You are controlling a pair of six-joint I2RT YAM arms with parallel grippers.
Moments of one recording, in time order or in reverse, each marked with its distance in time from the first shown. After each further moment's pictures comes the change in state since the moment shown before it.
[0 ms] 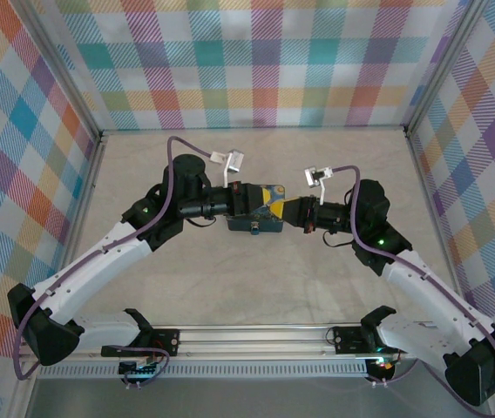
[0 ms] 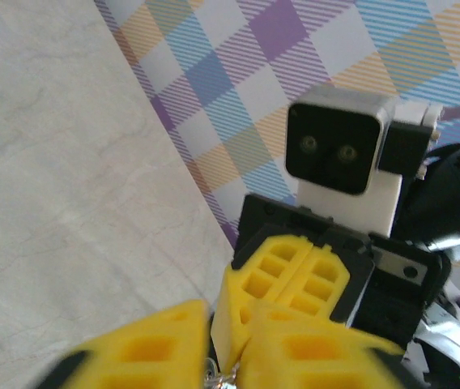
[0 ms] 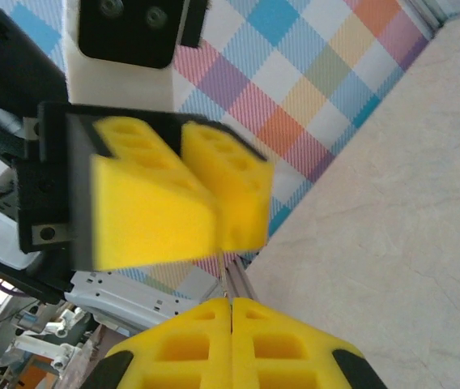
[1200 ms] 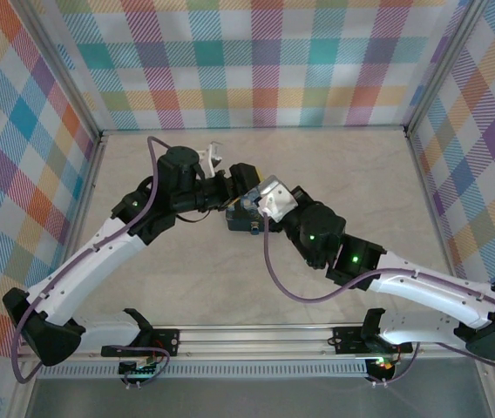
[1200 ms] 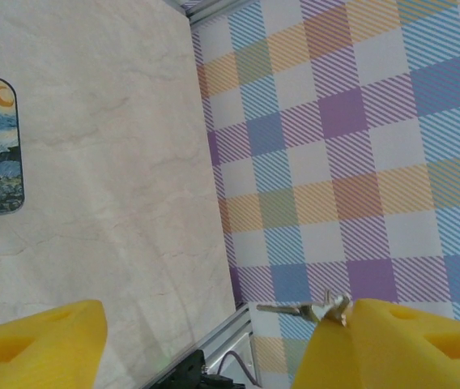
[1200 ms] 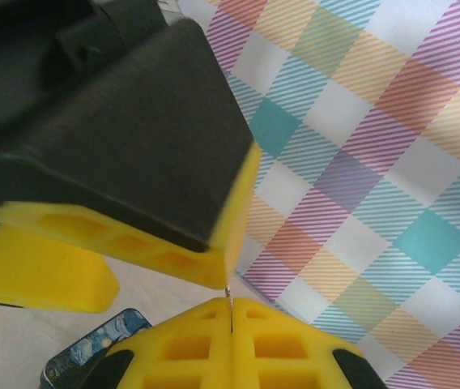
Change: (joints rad) left arm 0.042 0.011 0.096 -0.169 -0.151 -0.254; right arm 0.618 0.115 0.200 -0.061 1.459 -1.259
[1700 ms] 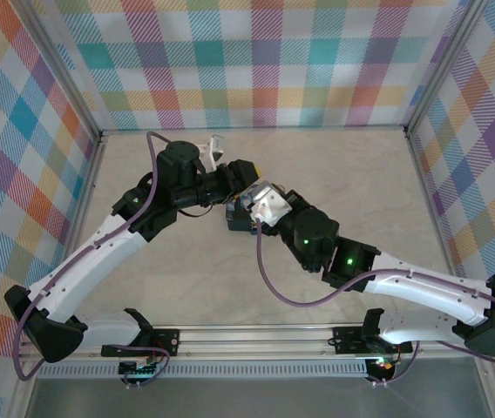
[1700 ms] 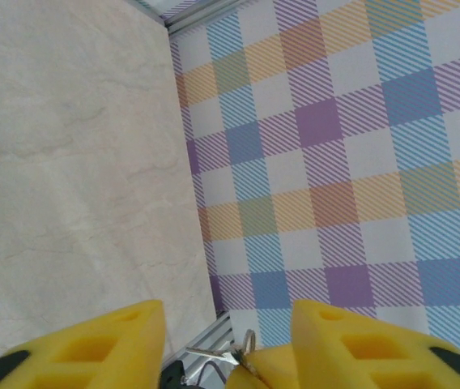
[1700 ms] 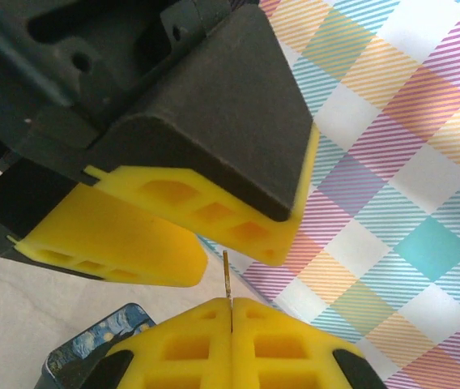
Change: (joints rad) left arm -0.005 0.019 0.046 0.022 0.000 -0.023; right arm 0.031 0.027 -0.002 0.008 0.027 -0.029
